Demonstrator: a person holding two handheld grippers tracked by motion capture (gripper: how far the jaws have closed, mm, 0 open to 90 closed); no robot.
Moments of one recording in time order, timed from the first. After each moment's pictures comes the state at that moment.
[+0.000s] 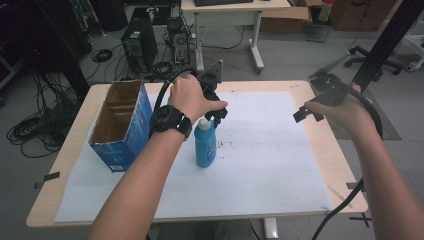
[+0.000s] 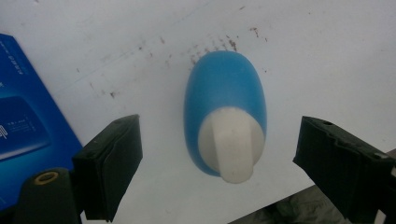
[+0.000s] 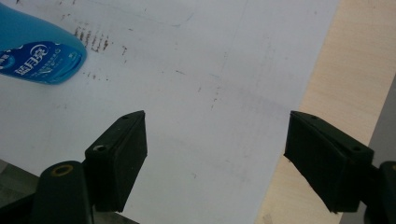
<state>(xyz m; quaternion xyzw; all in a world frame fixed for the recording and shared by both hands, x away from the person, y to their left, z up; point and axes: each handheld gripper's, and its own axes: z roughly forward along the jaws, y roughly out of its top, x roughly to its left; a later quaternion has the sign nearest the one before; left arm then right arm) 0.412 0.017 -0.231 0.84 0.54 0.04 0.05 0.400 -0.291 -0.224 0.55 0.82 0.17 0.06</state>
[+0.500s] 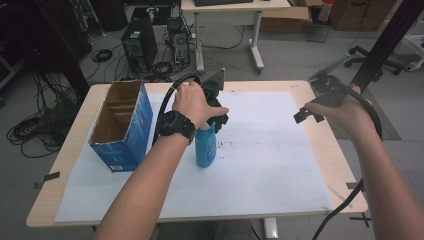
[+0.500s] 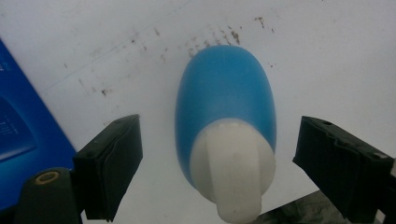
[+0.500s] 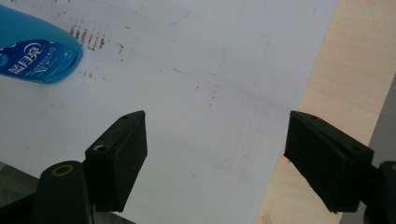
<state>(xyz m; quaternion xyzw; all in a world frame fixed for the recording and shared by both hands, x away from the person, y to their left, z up) 0.416 0.011 -0.254 0.84 0.53 0.04 0.03 0.401 -0.293 -0.229 0.55 0.82 0.17 0.05</state>
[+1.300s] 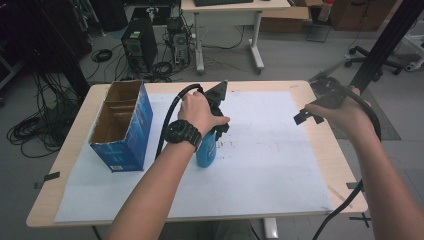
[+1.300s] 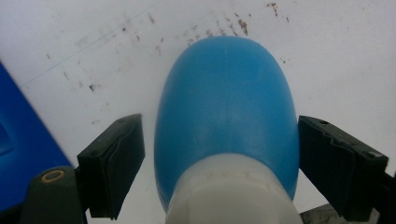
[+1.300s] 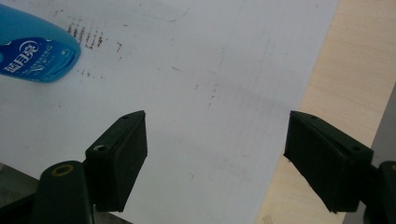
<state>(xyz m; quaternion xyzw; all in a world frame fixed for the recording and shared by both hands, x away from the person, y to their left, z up) 0.419 0.004 -0.285 0.84 0.54 0.04 0.01 0.401 -0.295 -0.234 0.55 0.81 0.17 0.05</state>
